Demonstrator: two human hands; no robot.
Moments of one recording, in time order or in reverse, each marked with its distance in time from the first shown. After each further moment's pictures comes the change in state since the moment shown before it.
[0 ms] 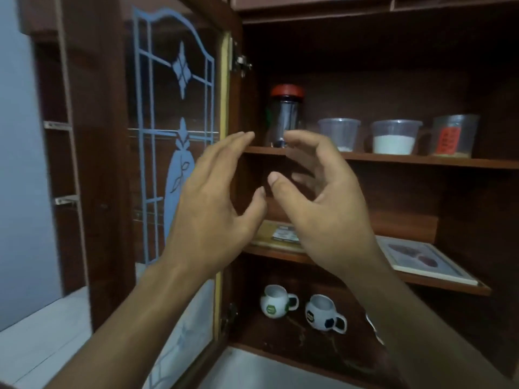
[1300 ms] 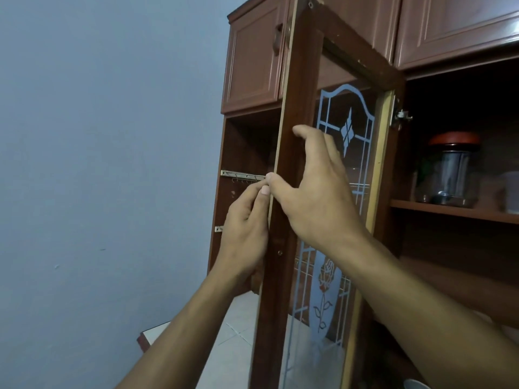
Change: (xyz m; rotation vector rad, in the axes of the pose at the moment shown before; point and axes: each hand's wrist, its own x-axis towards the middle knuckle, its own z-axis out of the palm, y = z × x) left_hand 0.004 -0.100 -0.104 -0.318 0.210 -0.450; right_hand 0.081 -0.067 0.165 0.005 -0.134 -0.288
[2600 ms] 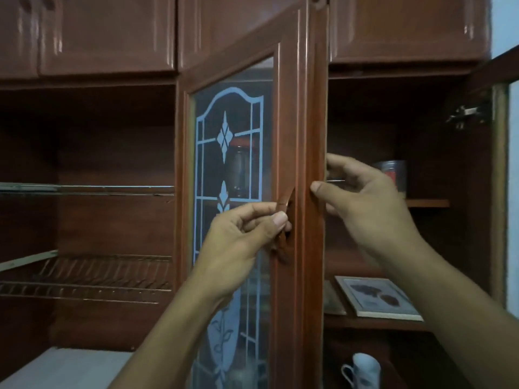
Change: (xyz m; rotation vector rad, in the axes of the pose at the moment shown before) left_hand -0.030 0.049 0.213 -0.745 -0.631 -0.204; right_hand -0.073 0.069 -0.243 0.036 0.316 0.403
